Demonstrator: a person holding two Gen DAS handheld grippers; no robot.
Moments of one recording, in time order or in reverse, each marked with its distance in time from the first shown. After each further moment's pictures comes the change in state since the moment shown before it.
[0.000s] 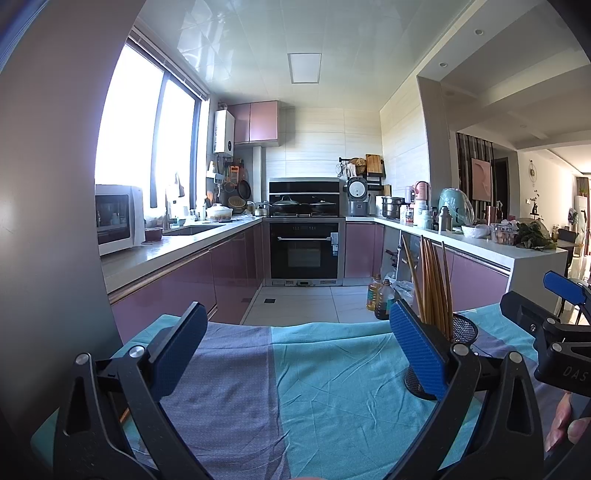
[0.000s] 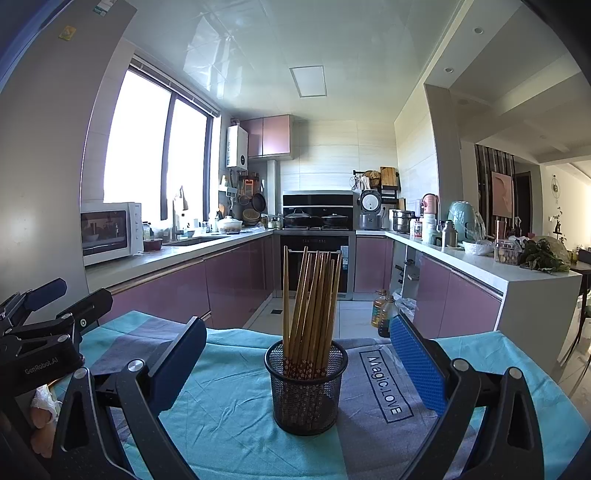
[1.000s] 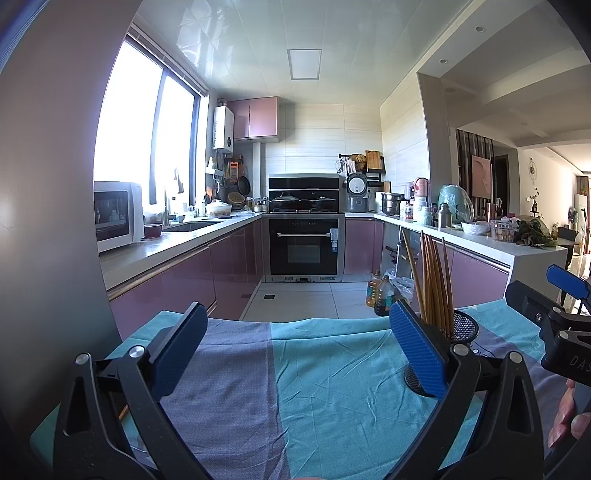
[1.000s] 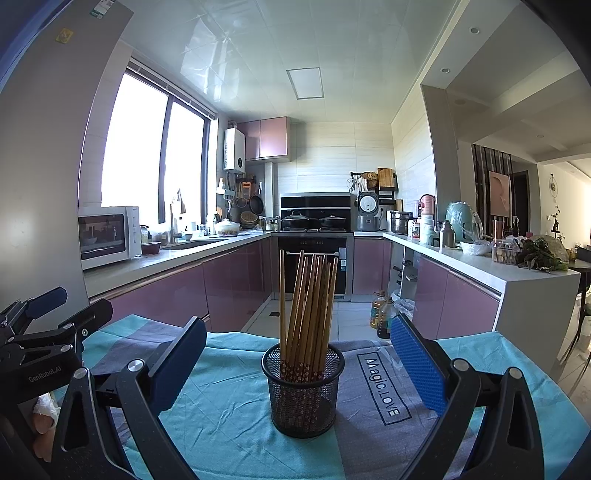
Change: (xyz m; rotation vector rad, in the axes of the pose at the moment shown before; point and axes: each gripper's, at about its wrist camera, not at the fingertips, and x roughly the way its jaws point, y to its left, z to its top) left arm 0.005 0.000 0.000 0.002 0.014 -0.003; right arm 0.001 -0.001 0.000 0.008 -0.006 -0.008
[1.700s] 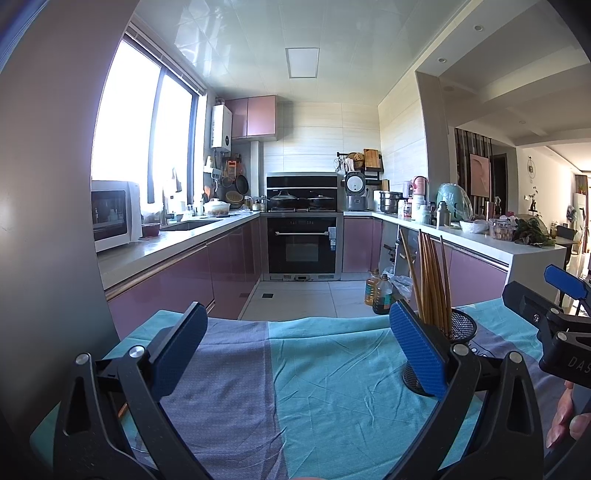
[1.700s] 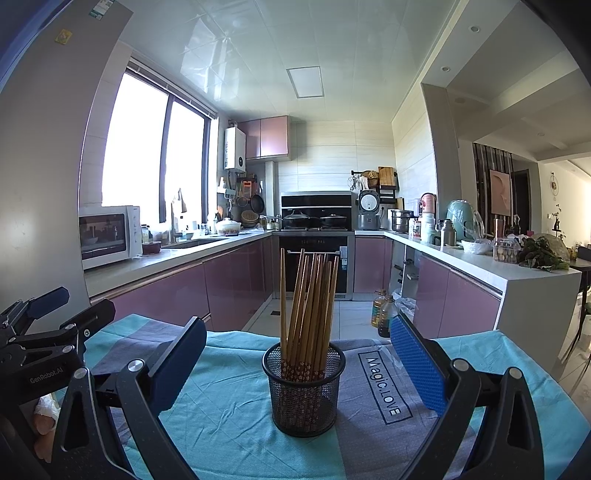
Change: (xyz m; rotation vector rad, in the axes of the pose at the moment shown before) left arm 0.001 -0.001 -0.001 0.003 0.003 -0.002; right arm 0.000 0.000 0.001 0.003 0.004 0.002
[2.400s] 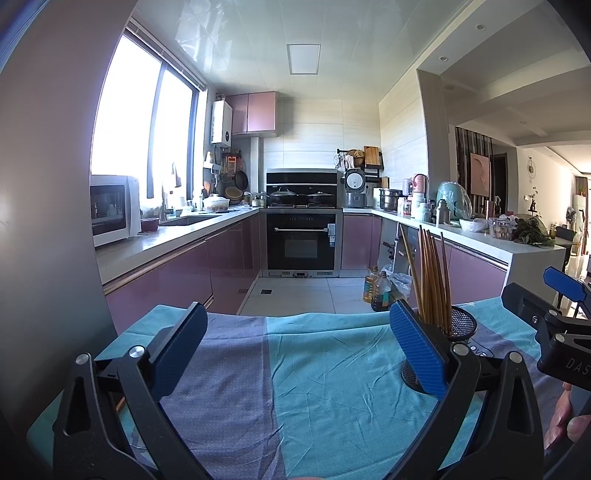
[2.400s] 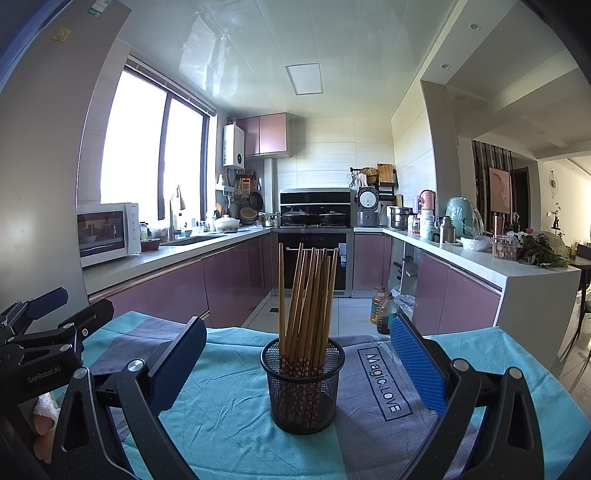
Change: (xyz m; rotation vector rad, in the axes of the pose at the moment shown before) left arm 0.000 -0.004 -0.004 -0.004 0.012 -0.004; right arm 0.003 -0.001 -0.004 0.004 0.012 -0.002
